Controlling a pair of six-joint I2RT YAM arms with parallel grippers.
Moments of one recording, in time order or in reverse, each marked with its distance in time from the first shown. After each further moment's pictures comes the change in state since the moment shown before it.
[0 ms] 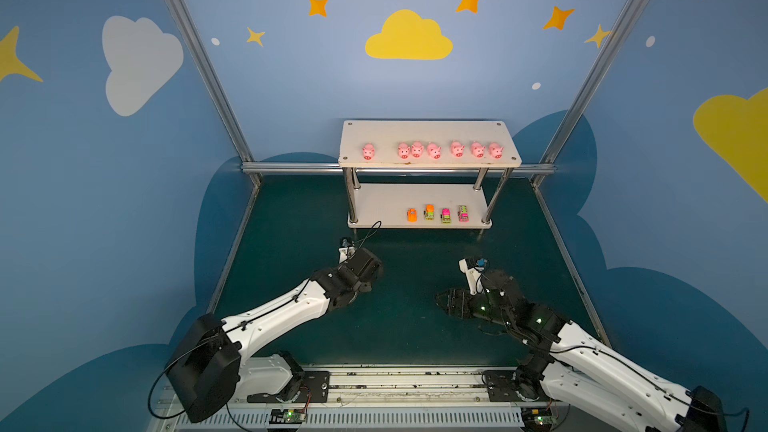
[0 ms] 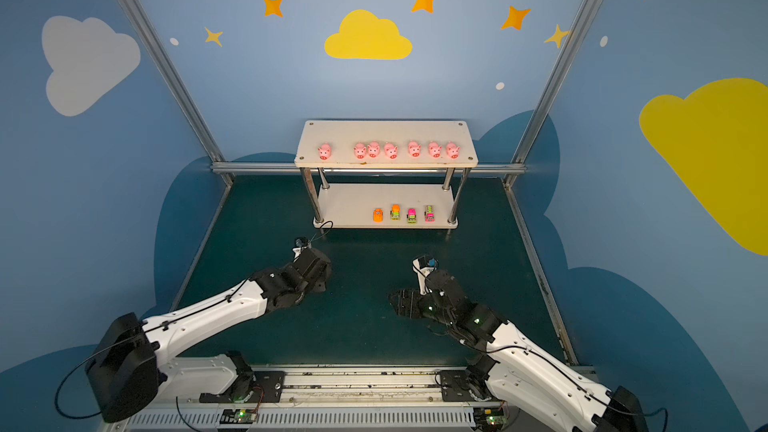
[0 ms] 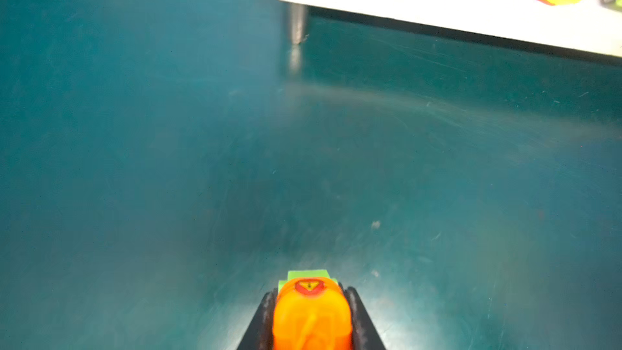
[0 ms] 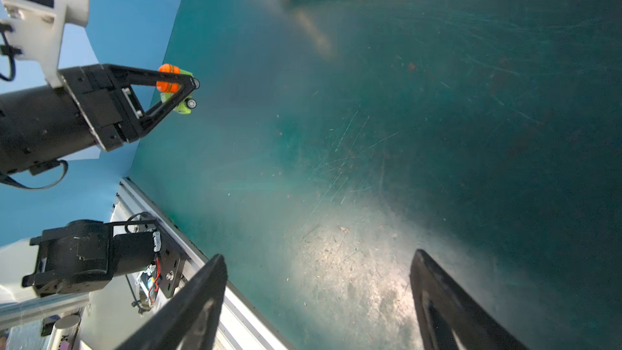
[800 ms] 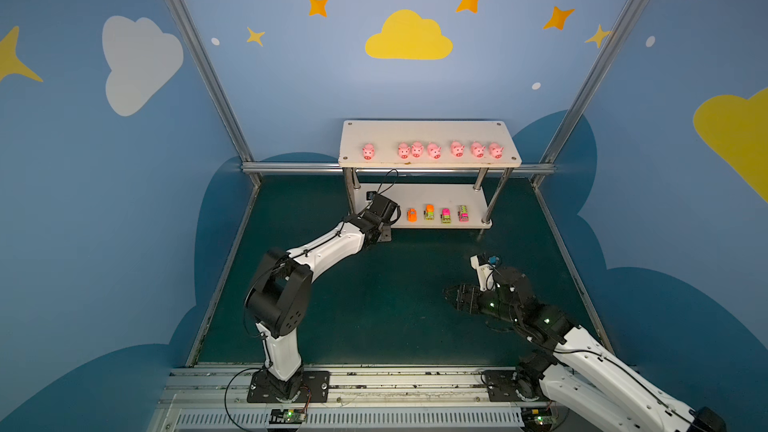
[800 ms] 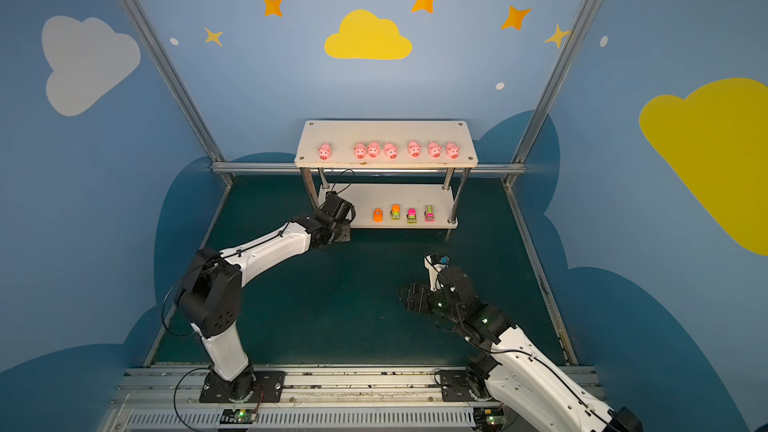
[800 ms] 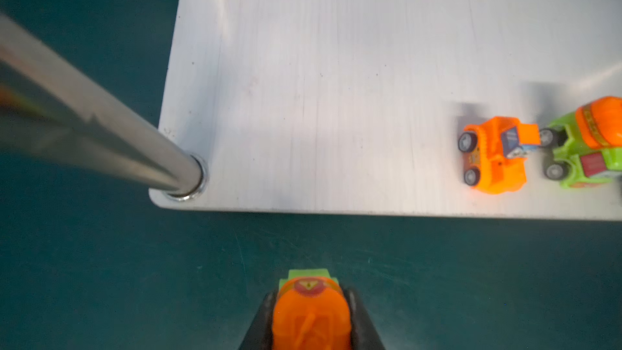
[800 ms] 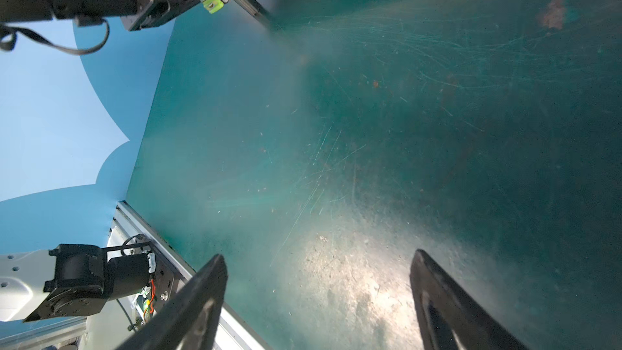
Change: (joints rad) left arm 0.177 0.521 0.563 0.055 0.098 0.224; right arm -0.134 -0.076 -0.029 -0.040 -0.053 -0.036
